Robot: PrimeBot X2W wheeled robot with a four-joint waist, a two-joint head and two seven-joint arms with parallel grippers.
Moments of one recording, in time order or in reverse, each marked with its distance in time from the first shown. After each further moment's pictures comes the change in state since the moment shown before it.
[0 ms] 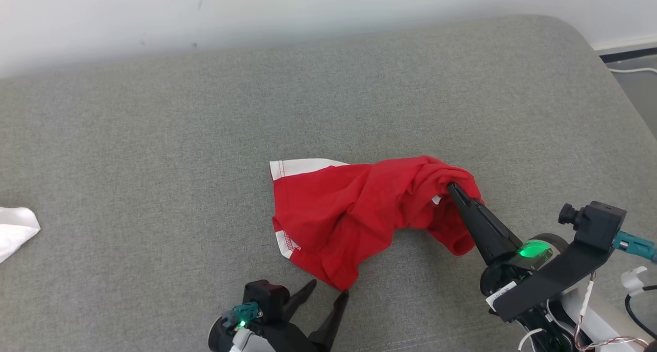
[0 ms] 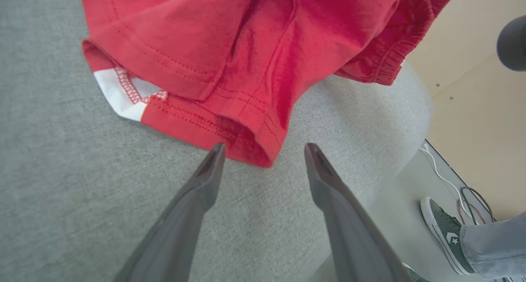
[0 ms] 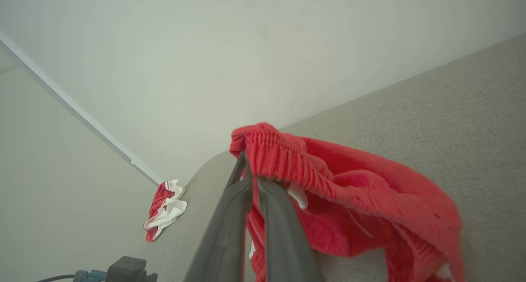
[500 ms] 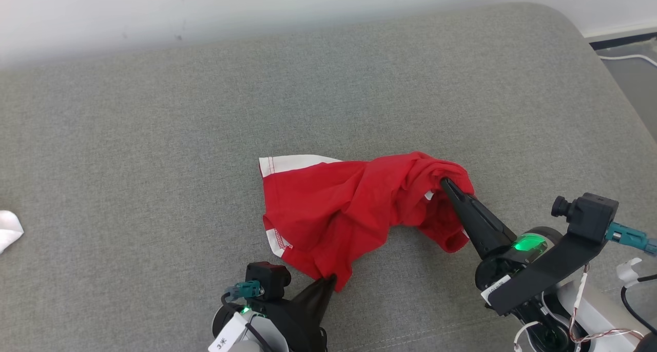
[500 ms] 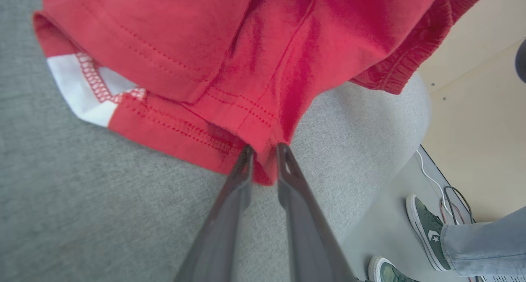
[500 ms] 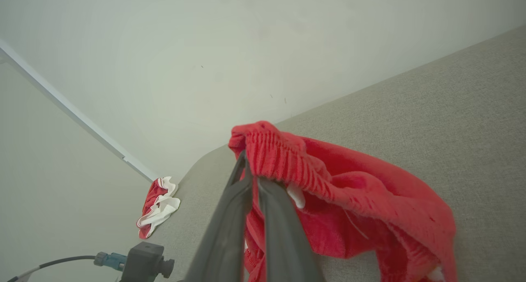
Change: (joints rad) left arm -0.076 -0.047 0.014 0.111 -0.069 -0.031 0.043; right arm -0.037 0.007 0.020 0.017 0.001 0.000 0.016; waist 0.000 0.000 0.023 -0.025
